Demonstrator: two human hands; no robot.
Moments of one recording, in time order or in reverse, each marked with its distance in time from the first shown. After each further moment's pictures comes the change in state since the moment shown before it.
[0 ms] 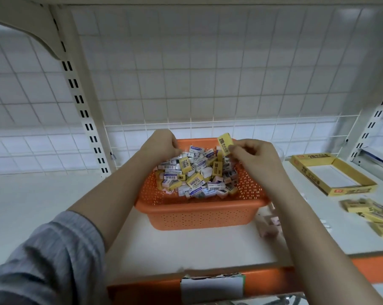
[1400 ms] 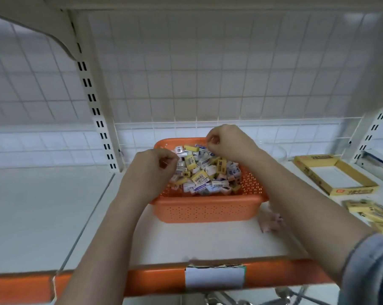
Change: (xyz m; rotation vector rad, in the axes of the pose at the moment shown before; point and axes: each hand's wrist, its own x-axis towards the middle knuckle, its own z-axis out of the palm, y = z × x) left_hand -0.121 0.001 -0.018 -0.296 0.278 0.011; right_hand 0.058 -0.011 0.036 -0.729 -0.276 -0.247
